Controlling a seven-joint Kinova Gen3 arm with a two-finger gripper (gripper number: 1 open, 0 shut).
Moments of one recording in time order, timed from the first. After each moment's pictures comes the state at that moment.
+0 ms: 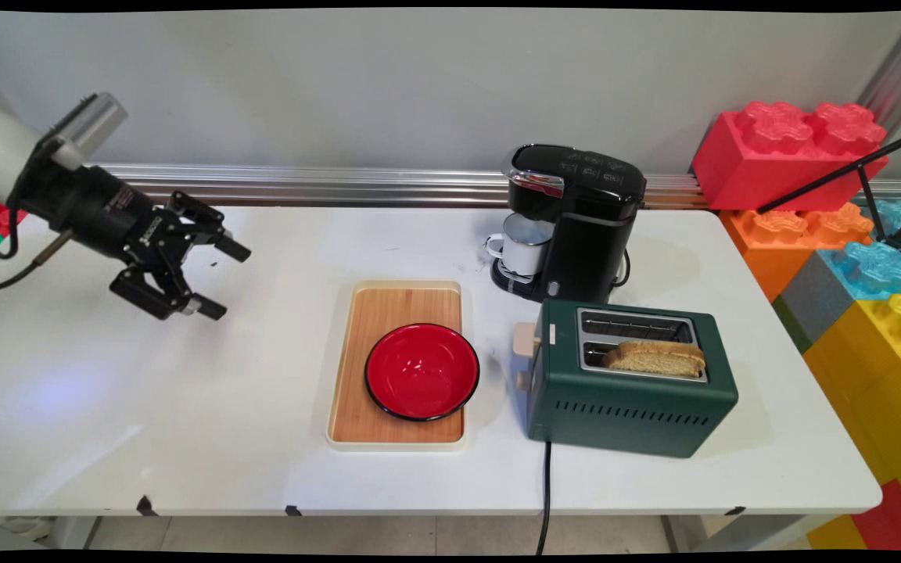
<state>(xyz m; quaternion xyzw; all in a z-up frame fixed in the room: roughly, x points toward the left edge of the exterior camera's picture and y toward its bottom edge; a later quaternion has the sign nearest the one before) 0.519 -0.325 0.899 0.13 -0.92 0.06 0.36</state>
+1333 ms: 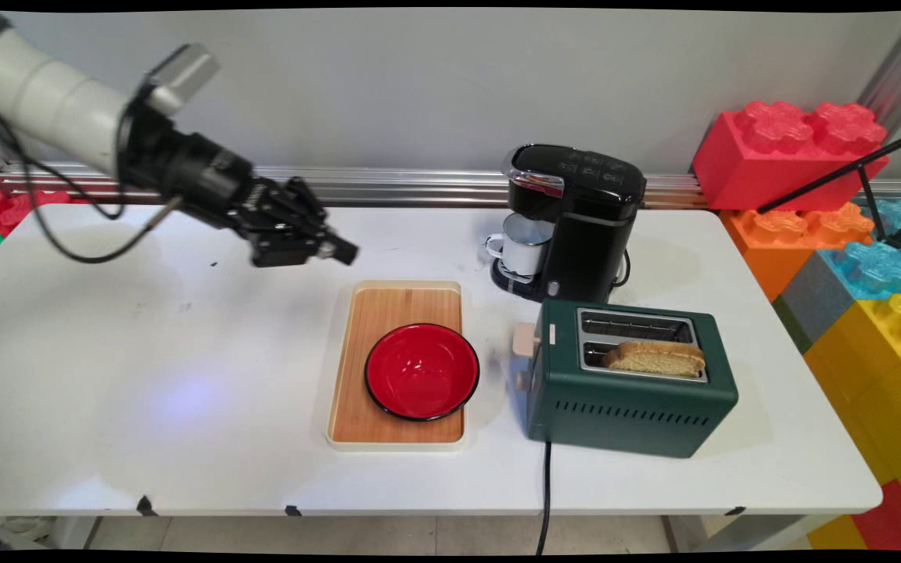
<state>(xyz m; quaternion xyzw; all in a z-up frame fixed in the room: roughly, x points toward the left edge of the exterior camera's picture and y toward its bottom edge) 0.425 -0.374 0.908 0.12 -0.88 0.04 0.46</state>
